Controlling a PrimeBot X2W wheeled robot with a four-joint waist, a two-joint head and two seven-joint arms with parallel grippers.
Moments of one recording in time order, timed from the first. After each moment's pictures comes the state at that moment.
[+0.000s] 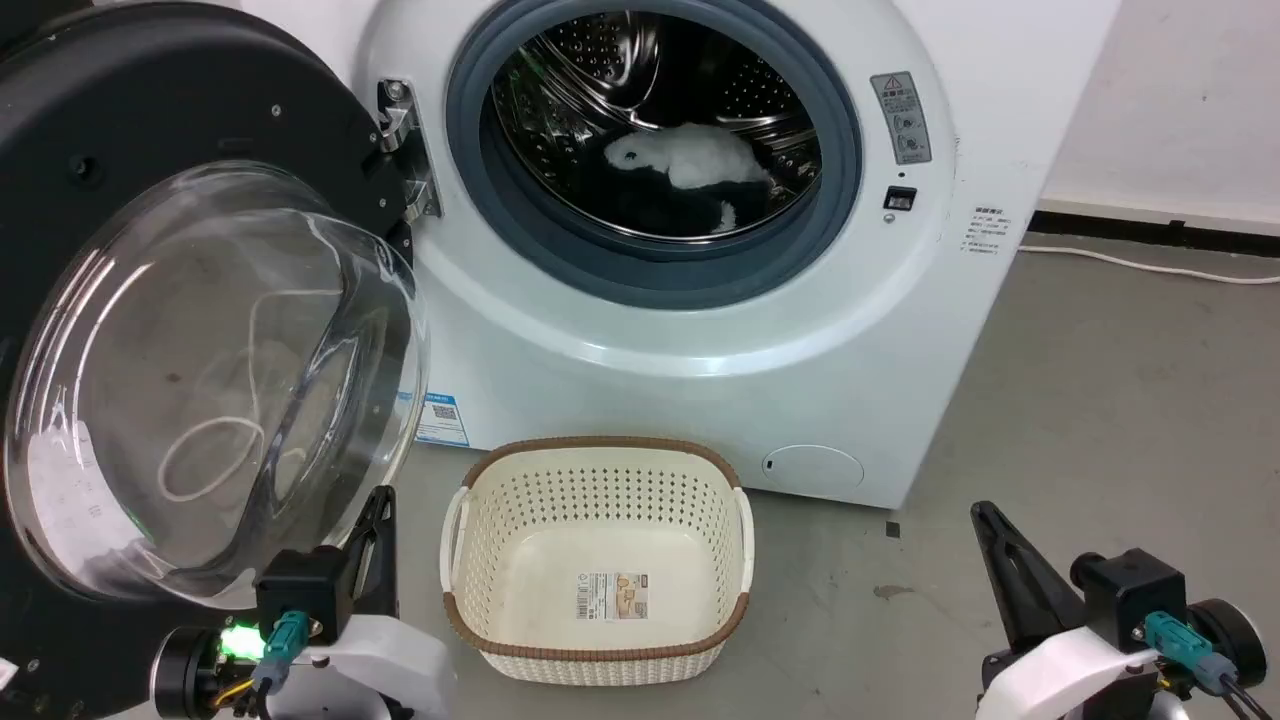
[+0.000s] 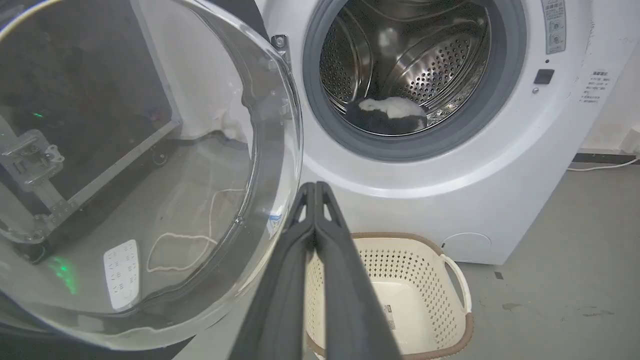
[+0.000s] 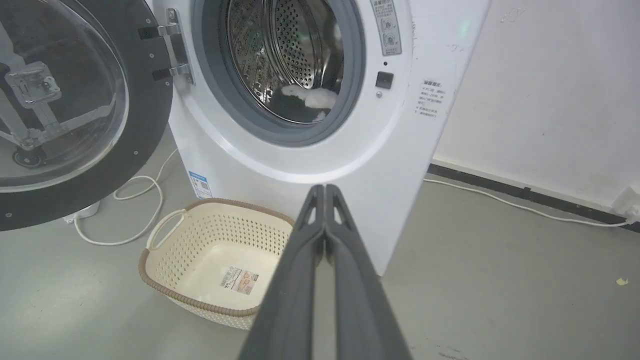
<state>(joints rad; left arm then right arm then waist) -0.01 0.05 0.00 0.00 0.00 0.00 0.00 0.01 -0.05 0.00 0.00 0.01 0.13 0.00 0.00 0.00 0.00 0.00</state>
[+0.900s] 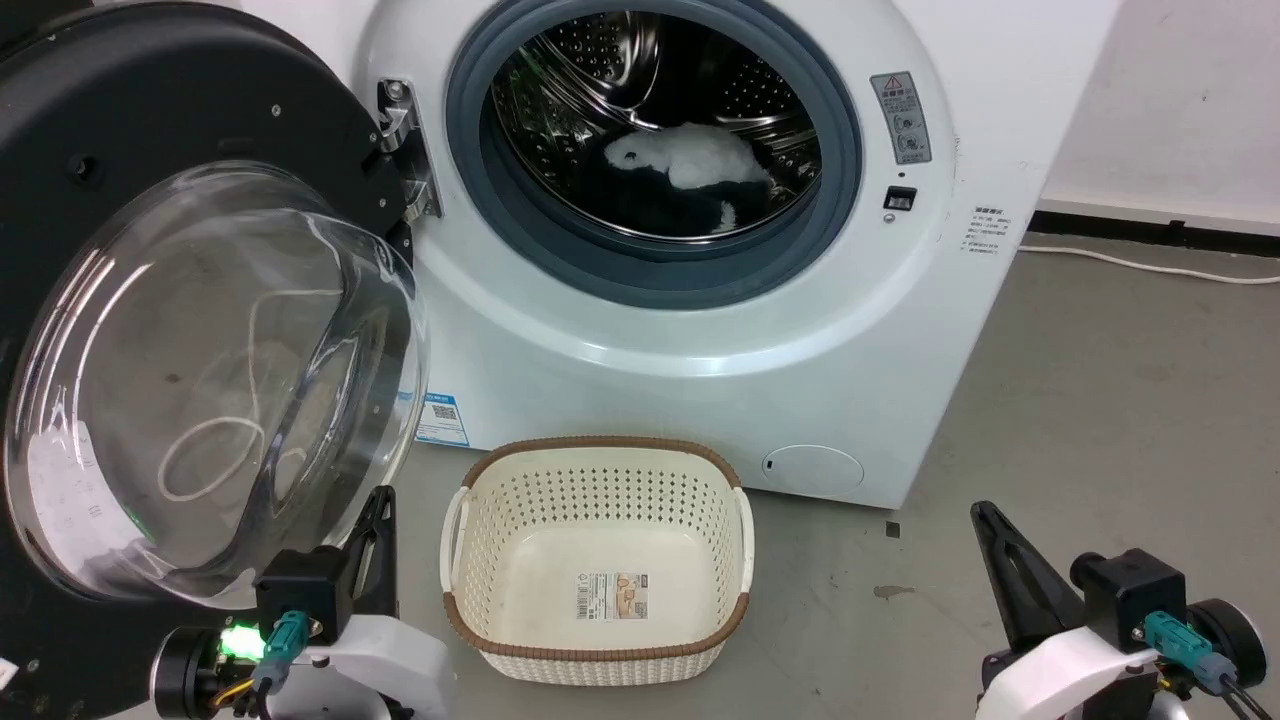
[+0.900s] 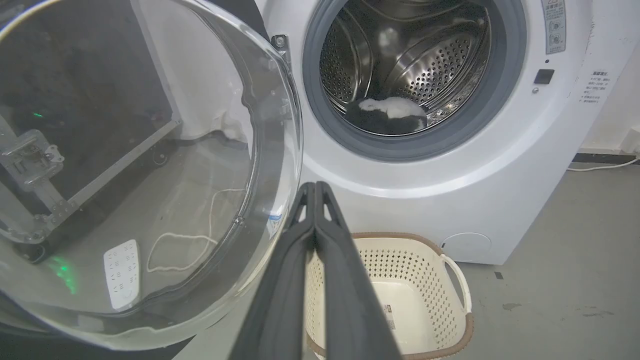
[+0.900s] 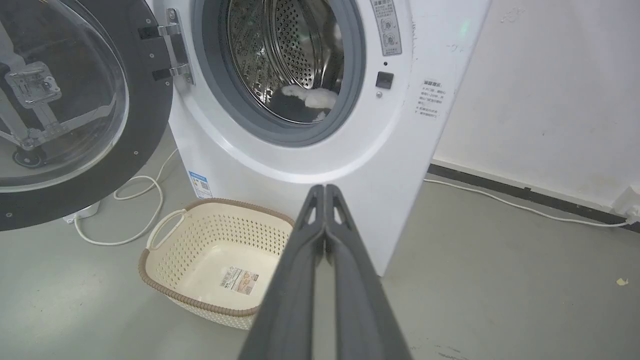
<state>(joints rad) -0.01 0.05 0.00 0.00 0.00 0.00 0.00 0.01 -0.05 0.00 0.00 0.01 0.13 0.00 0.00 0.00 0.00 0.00</state>
